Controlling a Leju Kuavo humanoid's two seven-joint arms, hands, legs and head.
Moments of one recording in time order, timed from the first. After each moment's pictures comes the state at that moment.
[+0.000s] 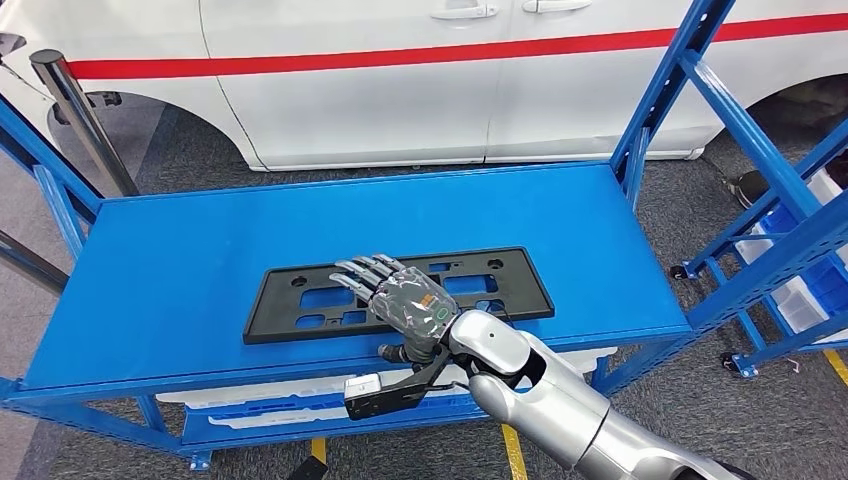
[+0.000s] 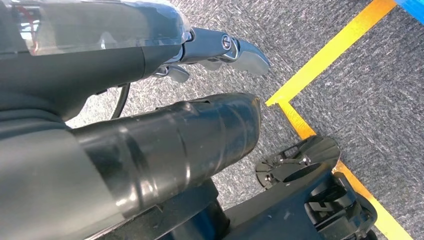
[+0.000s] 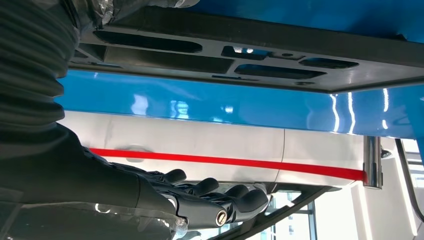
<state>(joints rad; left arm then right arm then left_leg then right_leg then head) -0.15 -0.23 0.74 -0.21 -1.29 0.03 -0.22 -0.65 -0.05 0.99 -1.26 0.87 -0.07 -0.28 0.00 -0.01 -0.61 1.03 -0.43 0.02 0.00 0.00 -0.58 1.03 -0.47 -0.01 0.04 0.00</state>
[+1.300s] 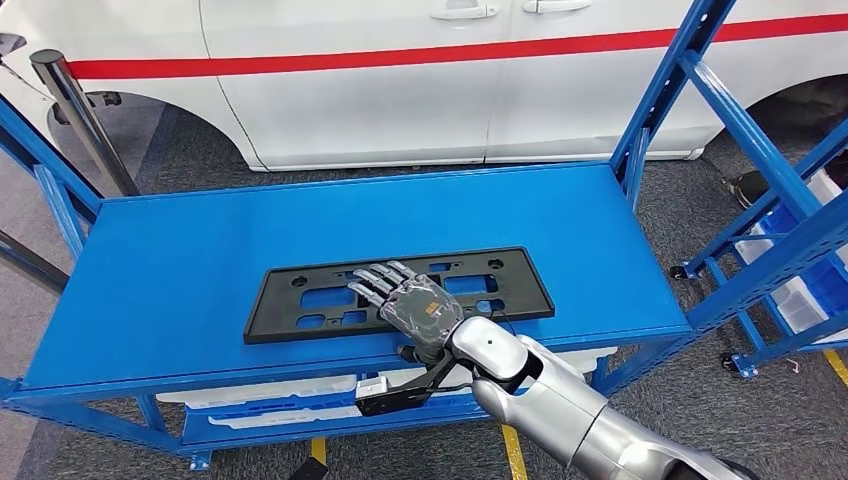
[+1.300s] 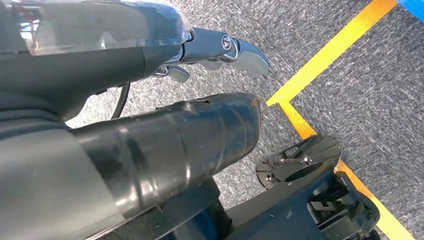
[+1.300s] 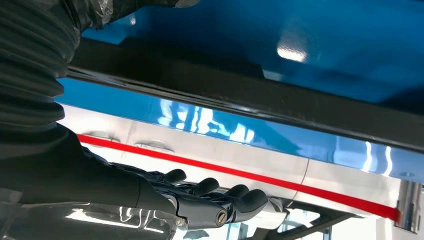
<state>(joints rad) -0.15 -0.23 0.74 -0.21 -1.29 0.03 -0.22 -0.67 -0.05 1.05 -1.11 0.97 -0.14 -0.24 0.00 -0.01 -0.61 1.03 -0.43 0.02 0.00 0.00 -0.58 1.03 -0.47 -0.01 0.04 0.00</state>
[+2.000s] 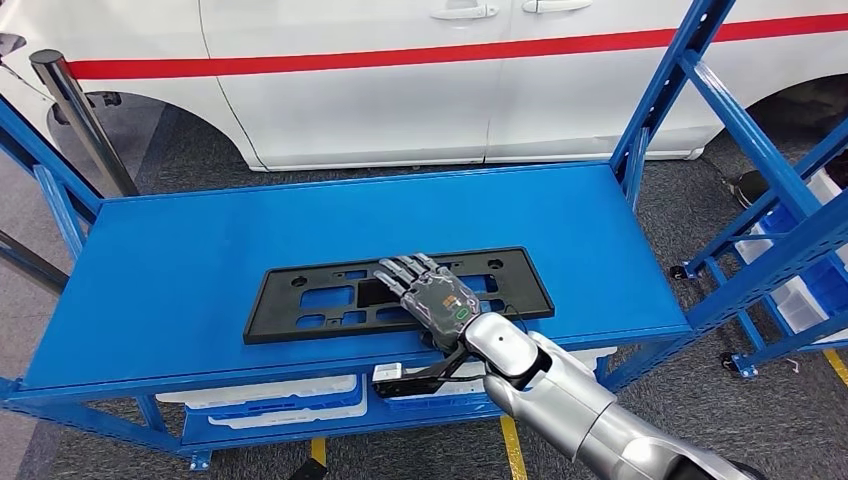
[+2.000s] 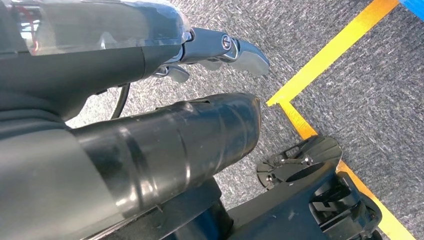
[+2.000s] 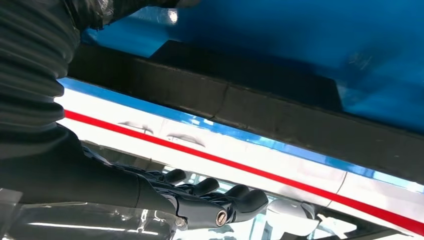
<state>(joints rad) -0.14 -0.23 0.74 -0.21 -1.28 0.03 -0.22 -0.68 -0.06 1.02 -1.04 1.07 -0.19 -0.18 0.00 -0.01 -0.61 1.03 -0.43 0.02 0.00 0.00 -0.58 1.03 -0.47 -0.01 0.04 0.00</state>
